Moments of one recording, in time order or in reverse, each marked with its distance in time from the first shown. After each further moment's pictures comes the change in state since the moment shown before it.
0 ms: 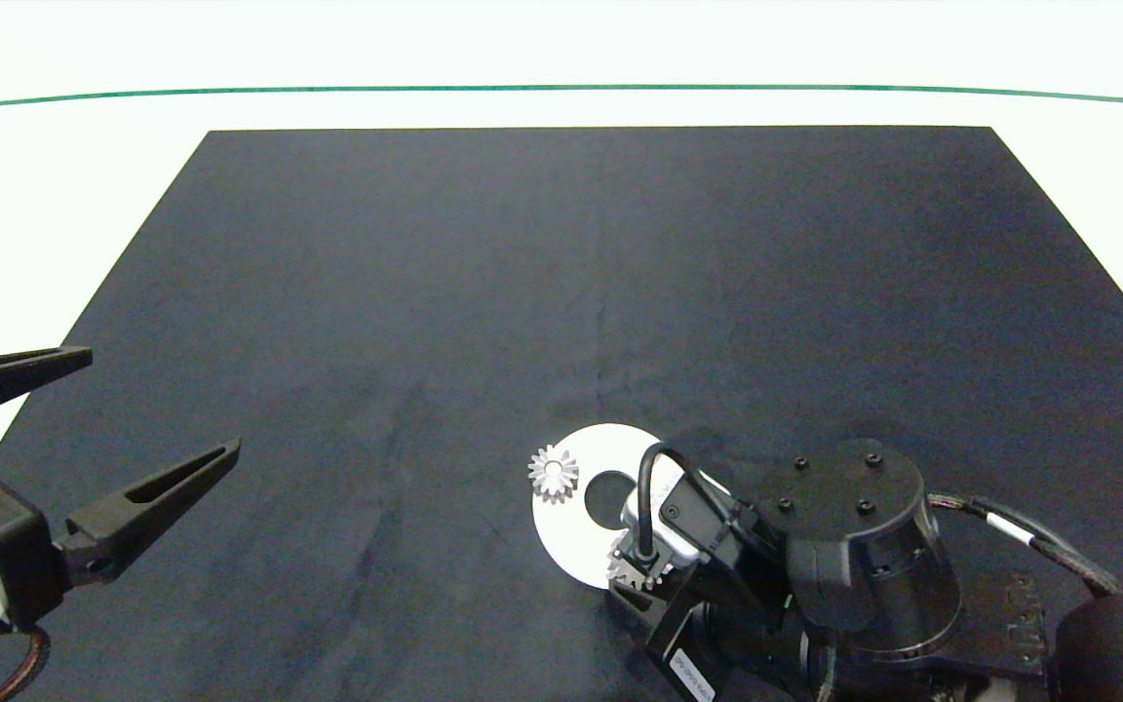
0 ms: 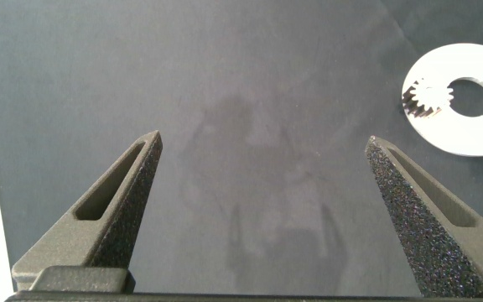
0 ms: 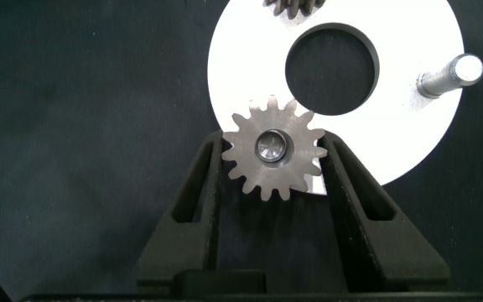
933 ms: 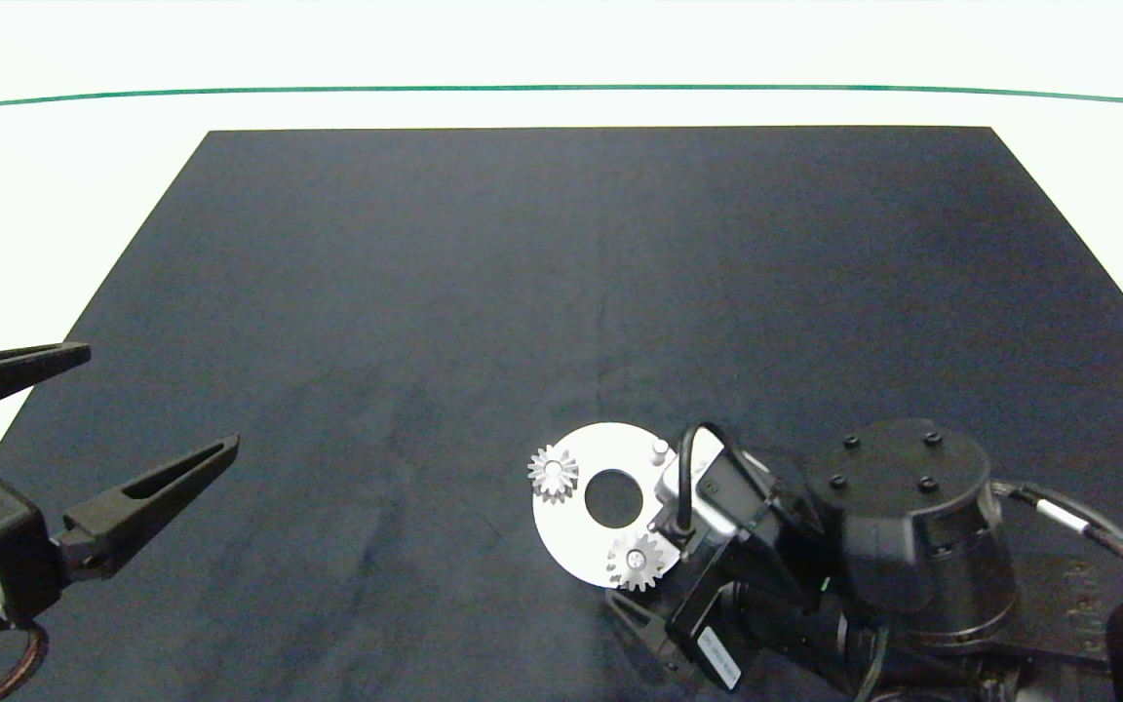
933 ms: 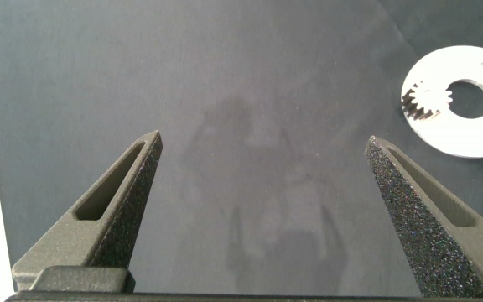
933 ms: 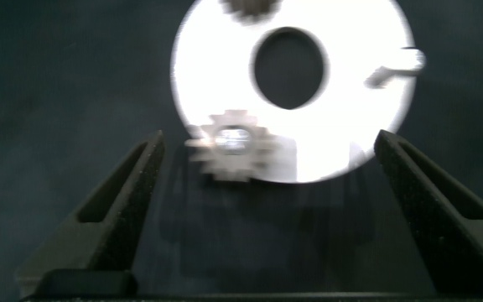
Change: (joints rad) left arm 0.000 0.000 -0.006 0.000 0.000 0.000; right arm -0.030 -0.054 0.015 0.007 -0.017 -0.002
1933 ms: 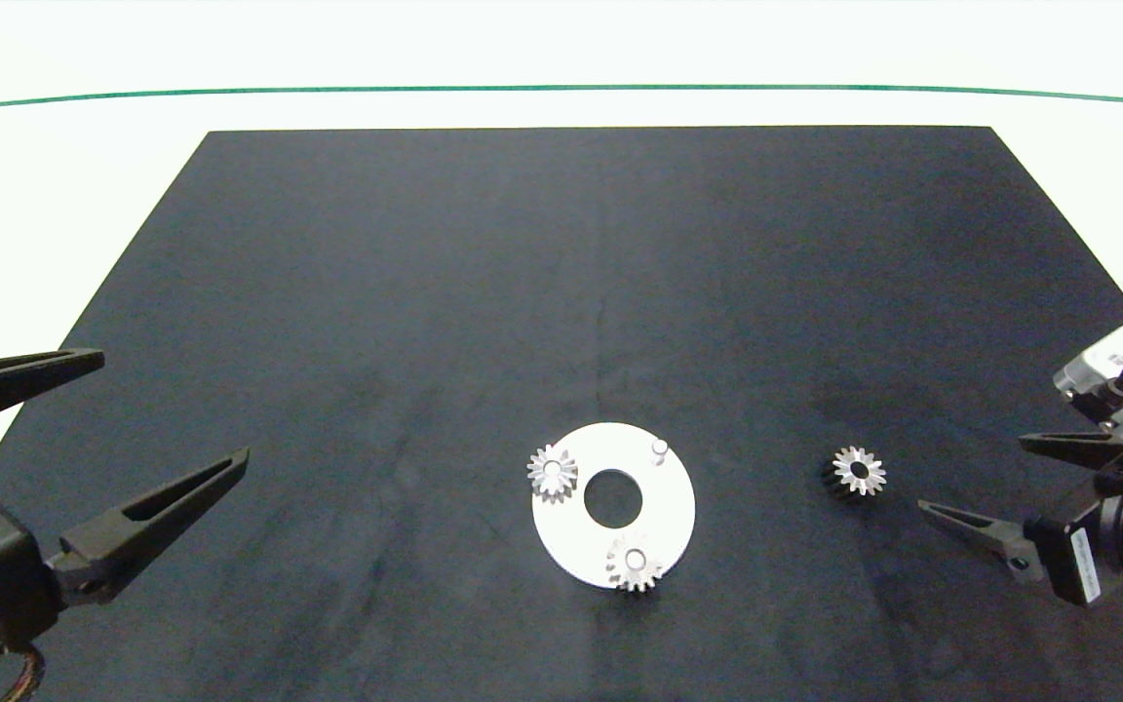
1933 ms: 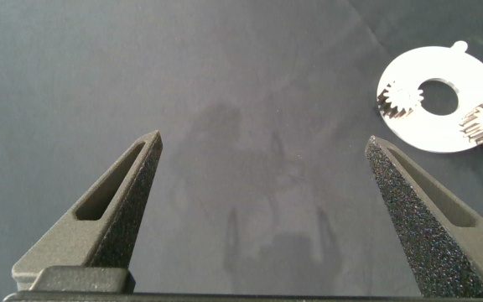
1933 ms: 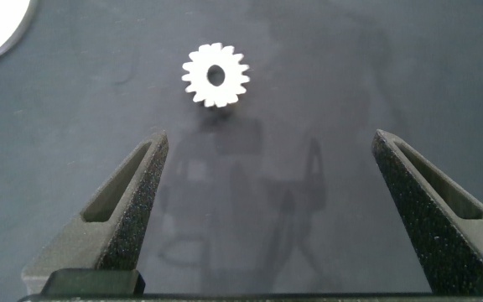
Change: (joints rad) left arm -0.057 -0.011 0.000 0.011 0.001 -0.003; right arm -0.602 -0.463 0.078 0.367 0.169 -0.076
